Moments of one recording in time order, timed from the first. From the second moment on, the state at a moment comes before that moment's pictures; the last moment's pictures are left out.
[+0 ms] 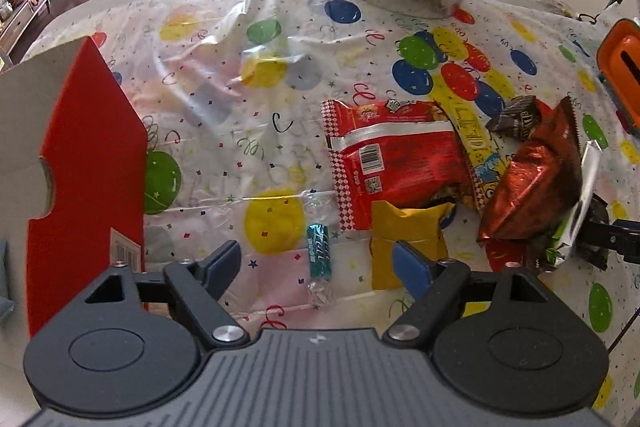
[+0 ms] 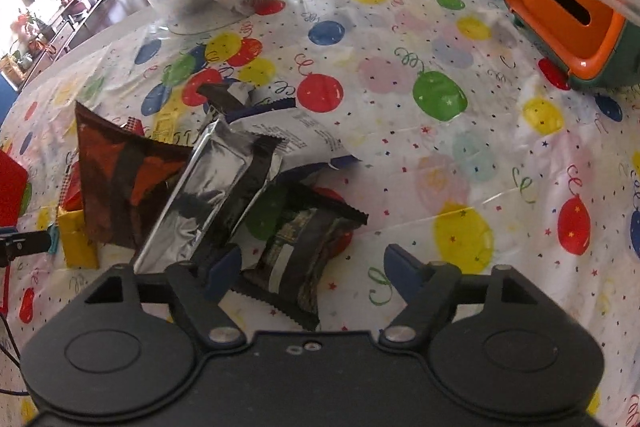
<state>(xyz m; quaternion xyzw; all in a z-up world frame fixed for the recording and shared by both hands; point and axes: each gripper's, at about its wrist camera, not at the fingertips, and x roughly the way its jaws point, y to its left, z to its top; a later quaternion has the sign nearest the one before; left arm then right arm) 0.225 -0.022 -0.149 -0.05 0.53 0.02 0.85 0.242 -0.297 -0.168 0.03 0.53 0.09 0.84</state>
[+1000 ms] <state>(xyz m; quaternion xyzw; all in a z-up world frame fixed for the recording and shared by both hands) 0.216 -0.018 -0.162 -0.05 0.53 0.00 0.85 0.220 -0.293 -0.161 0.03 0.53 0.08 0.85</state>
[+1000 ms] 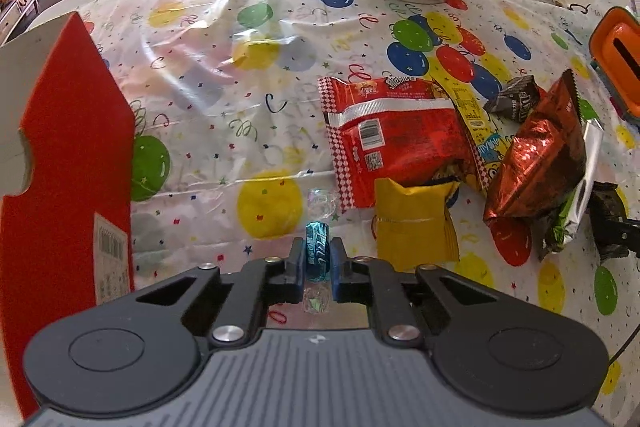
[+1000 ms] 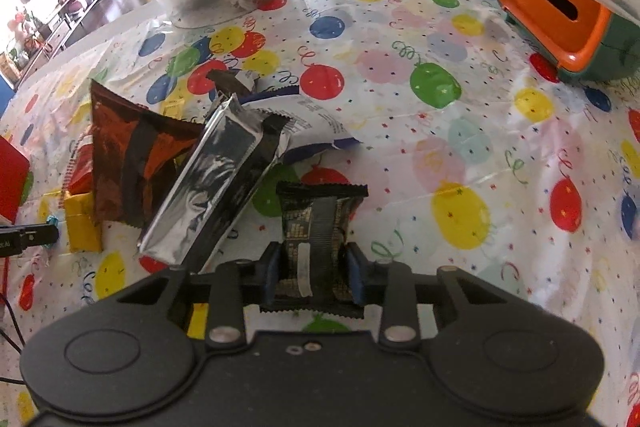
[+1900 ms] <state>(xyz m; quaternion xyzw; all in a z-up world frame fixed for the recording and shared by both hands) 0.121 0.051 -0.063 -0.08 0.47 0.01 0.88 0.156 -0.206 -0.049 0.03 0.45 0.21 0.87</state>
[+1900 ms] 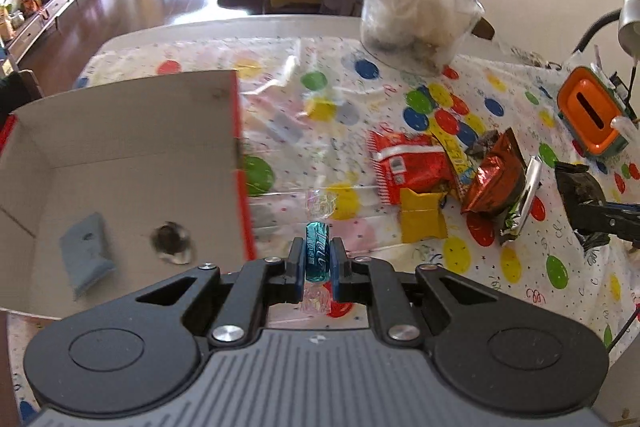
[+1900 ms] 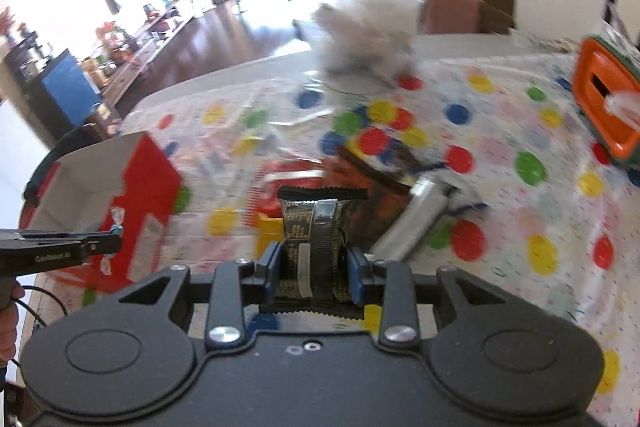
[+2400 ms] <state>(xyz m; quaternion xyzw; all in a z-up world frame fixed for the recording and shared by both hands) 0.080 0.144 -0.033 -0.09 0.44 0.07 0.89 0.146 -0.081 -0.030 -0.01 0.43 0.31 0.85</state>
